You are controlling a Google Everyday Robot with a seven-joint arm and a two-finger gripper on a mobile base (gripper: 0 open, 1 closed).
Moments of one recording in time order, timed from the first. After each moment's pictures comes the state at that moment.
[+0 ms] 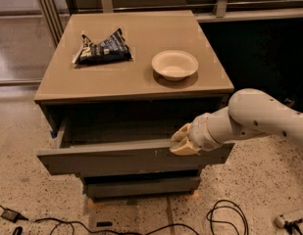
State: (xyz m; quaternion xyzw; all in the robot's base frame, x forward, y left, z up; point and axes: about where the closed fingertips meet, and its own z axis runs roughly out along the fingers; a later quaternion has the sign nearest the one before) arm 0.519 -0.084 0.681 -0.62 0.70 0.16 0.31
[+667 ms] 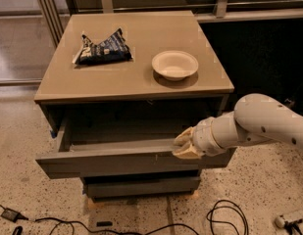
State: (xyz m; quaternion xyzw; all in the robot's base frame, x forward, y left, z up) arm 0.501 -0.093 0.683 -0.62 0.70 0.16 0.31
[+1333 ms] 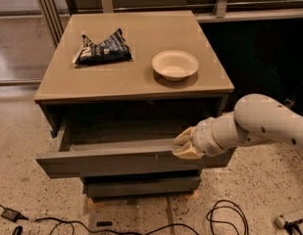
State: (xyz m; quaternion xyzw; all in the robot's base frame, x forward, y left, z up) arm 0.501 -0.093 0.682 -0.62 0.70 0.16 0.31
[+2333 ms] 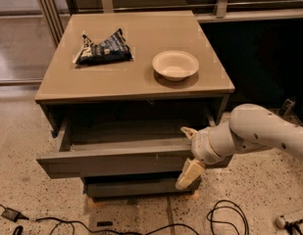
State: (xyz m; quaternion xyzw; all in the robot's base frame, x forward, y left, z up) arm 0.490 -0.097 0.640 -0.61 0.72 0.18 0.28
